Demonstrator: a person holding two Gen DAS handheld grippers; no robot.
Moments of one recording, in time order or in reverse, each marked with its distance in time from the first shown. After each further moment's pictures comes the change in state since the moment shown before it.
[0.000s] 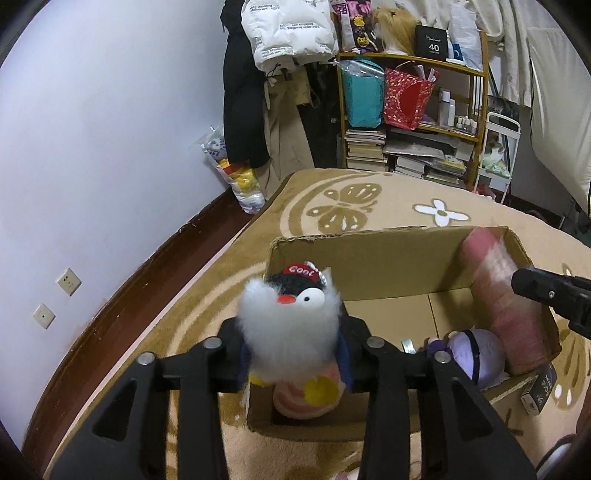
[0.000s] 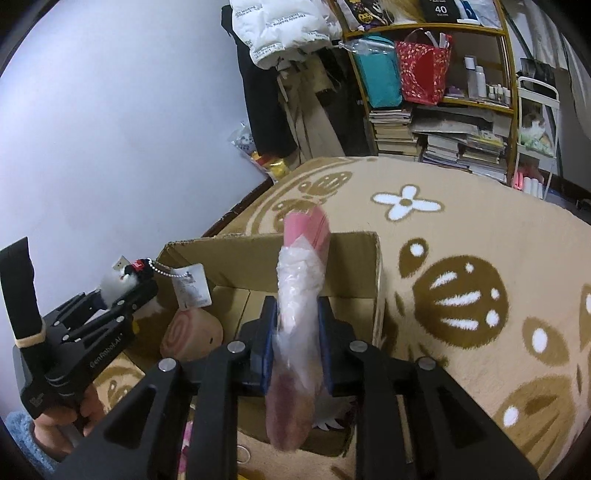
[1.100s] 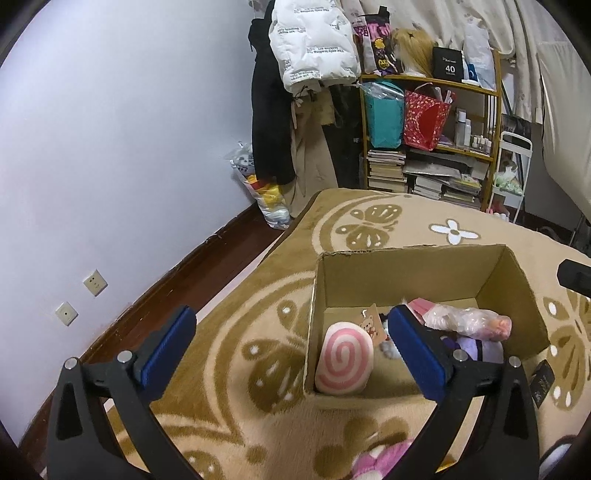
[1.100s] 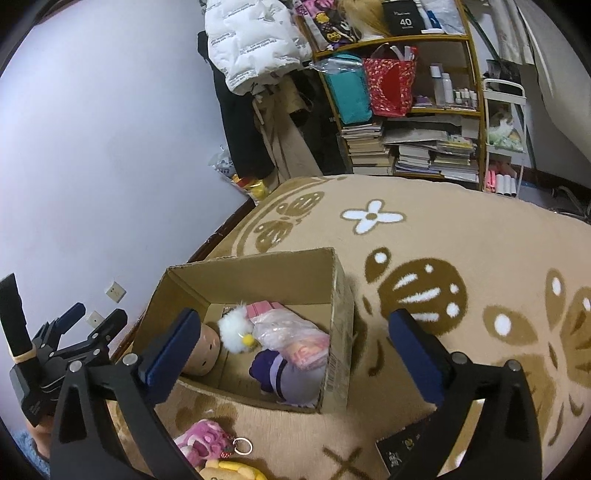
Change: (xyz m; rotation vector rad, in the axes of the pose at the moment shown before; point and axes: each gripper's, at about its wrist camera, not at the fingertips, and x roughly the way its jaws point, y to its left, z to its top) left arm -0.056 0.029 -0.002 -0.030 -0.065 0.074; right arm -0.056 -0.011 -0.002 0.077 -0.080 -0.067
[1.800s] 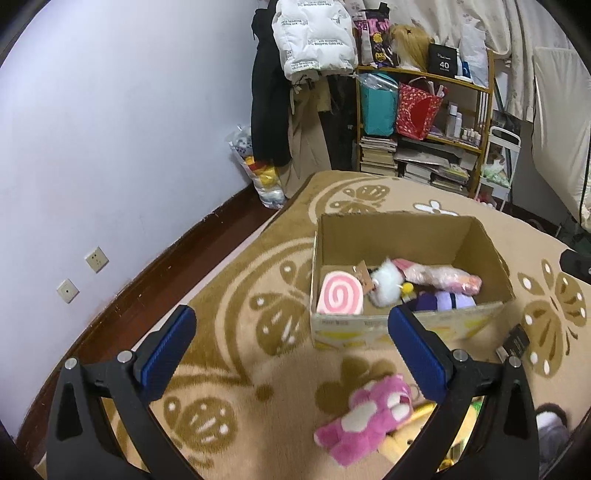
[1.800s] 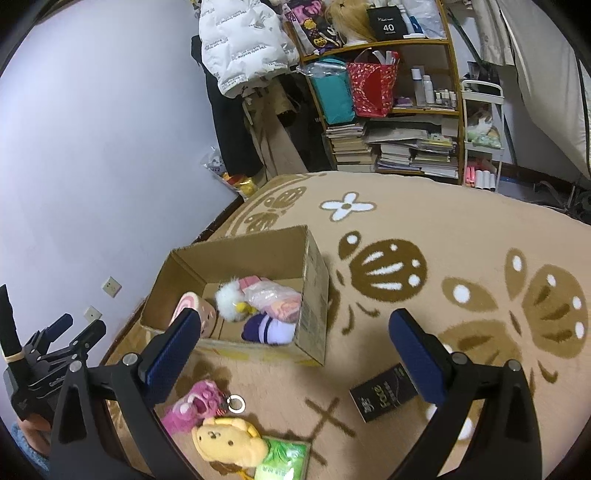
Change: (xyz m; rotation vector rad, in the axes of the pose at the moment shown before) left arm -0.062 0.021 -0.032 -0.015 0.068 -0.043; right arm -0.060 -0.007 -0.024 0.001 0.012 -0.066
